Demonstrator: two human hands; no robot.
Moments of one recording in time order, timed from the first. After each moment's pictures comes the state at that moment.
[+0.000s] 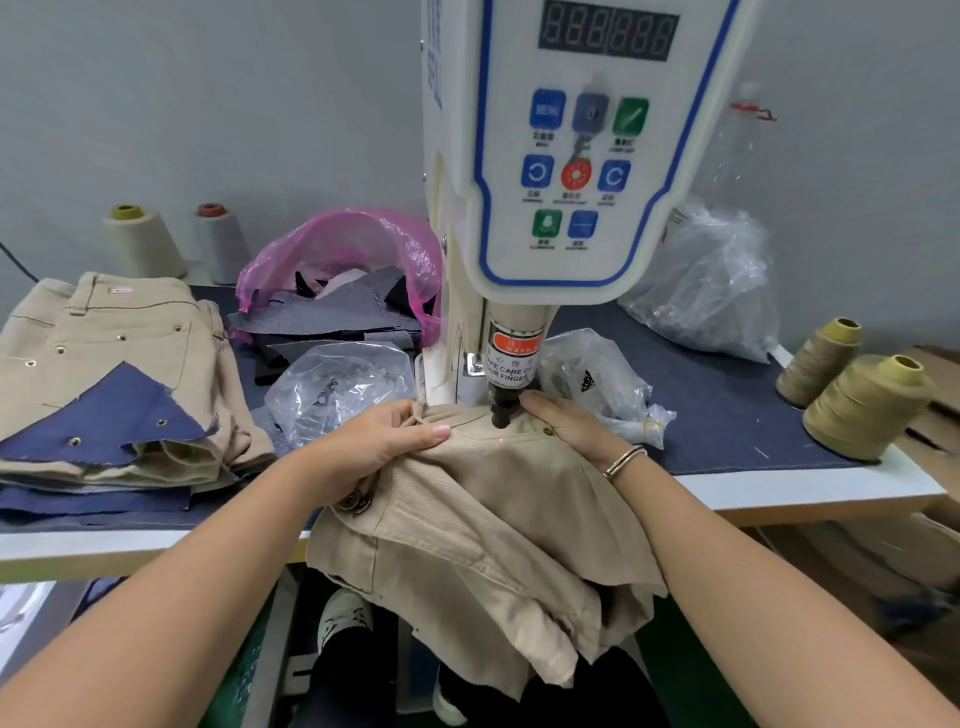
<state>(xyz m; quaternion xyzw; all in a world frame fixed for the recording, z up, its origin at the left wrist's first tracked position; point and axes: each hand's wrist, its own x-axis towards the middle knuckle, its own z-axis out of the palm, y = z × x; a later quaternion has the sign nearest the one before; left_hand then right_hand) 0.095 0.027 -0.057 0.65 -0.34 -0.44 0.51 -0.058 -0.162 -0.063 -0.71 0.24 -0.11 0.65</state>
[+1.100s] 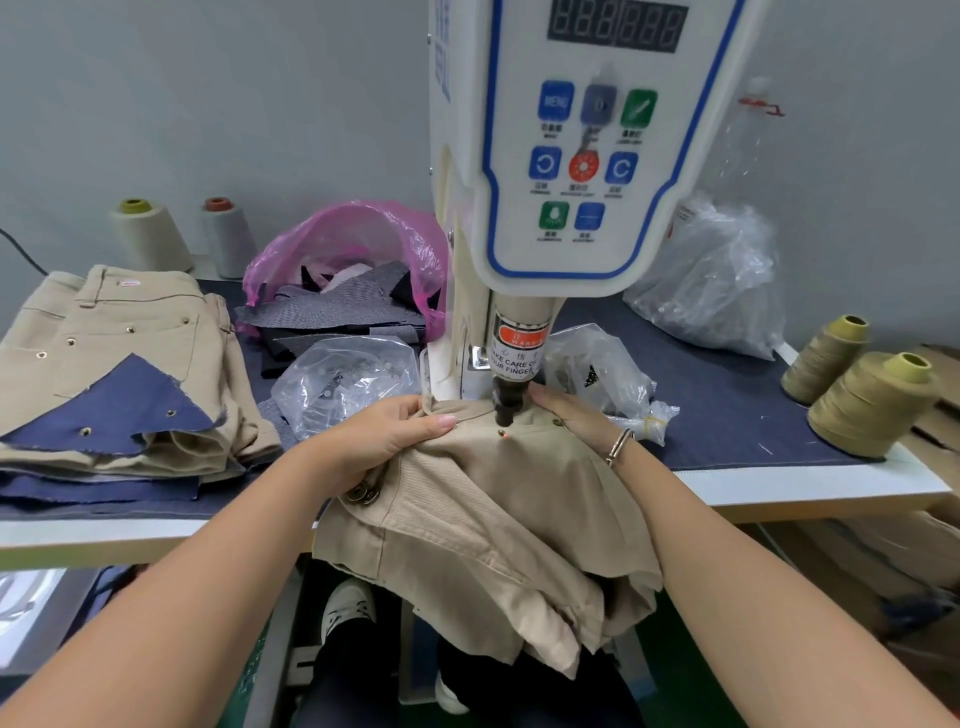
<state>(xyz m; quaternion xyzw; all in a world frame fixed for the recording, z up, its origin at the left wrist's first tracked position) 0.086 0.029 -0.045 0.66 -0.34 -0.45 0.50 -0.054 -0.172 -0.069 -0.72 0.22 -0.11 0.65</state>
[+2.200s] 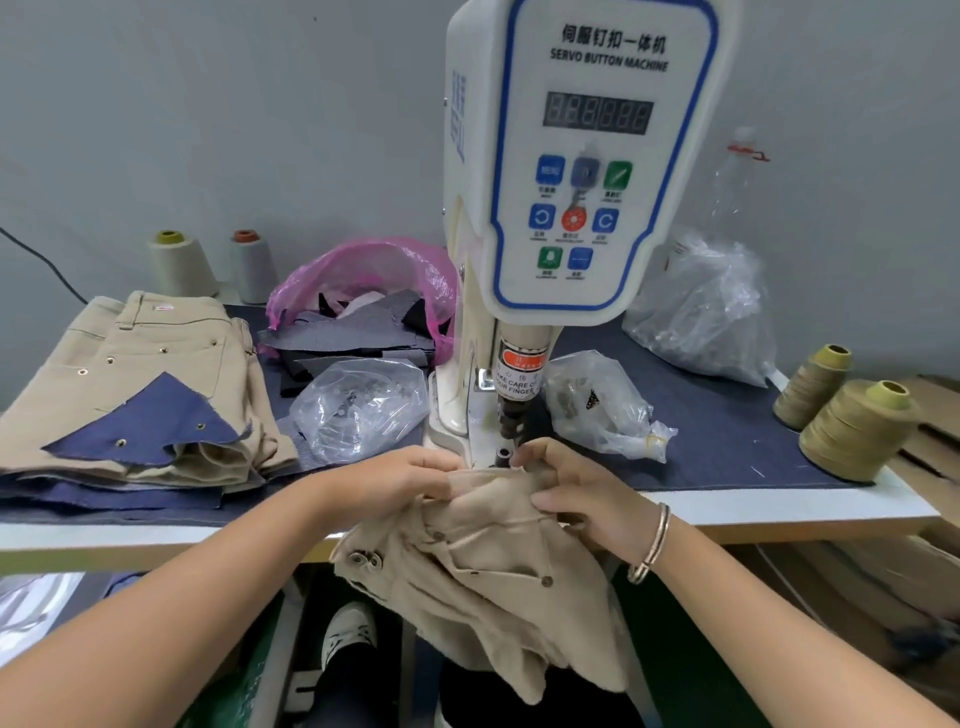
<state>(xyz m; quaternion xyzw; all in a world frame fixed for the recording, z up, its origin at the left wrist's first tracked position) 0.052 0.058 -0.013 0.63 -0.47 -0.48 0.38 -0.114 -0.106 -0.041 -0.70 0.12 -0.03 0.70</state>
